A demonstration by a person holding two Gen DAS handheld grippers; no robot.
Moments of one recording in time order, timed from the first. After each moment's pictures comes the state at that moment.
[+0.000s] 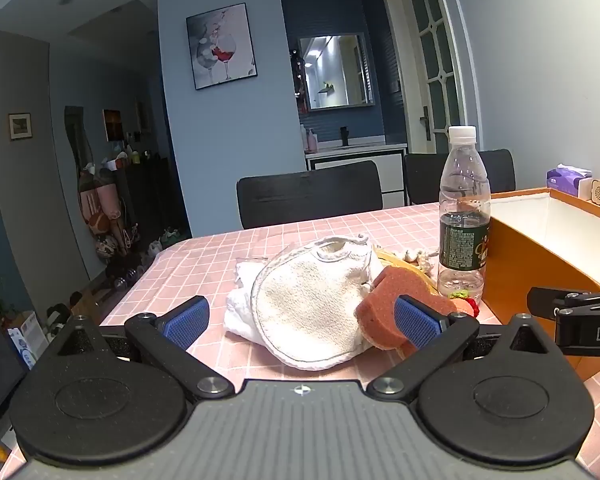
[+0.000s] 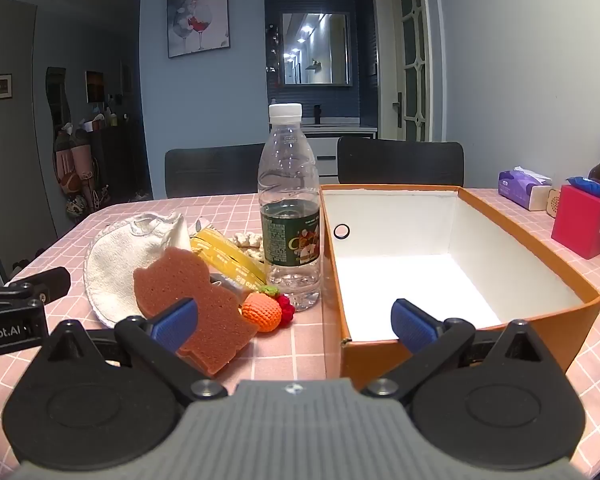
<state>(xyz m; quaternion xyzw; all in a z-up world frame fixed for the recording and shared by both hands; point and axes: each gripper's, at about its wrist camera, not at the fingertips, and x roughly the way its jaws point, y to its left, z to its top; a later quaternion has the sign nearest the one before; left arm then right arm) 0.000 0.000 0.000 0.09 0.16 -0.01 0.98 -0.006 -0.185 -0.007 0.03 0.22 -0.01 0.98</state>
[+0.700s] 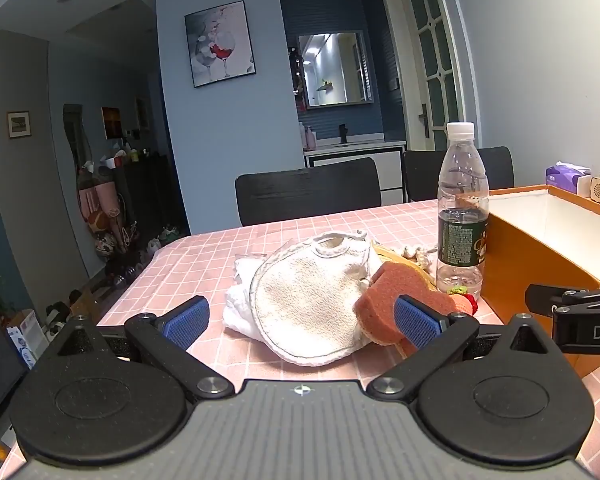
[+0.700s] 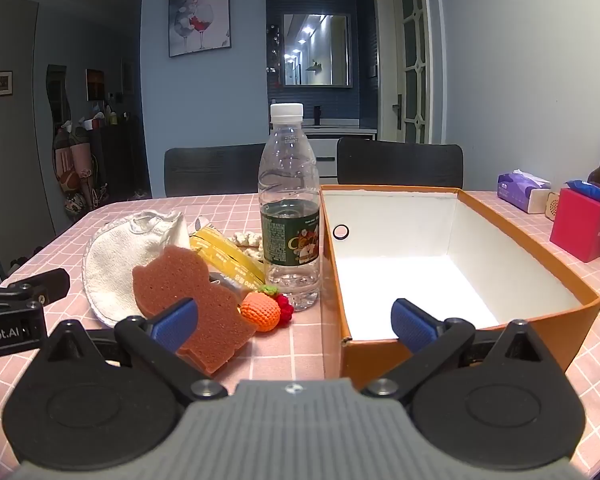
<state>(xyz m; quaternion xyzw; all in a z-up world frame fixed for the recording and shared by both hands) 0.001 -0.001 -0.002 0.08 0.17 -0.01 0.98 -0.006 -0.184 -0.008 0.03 0.21 -0.01 0.98</state>
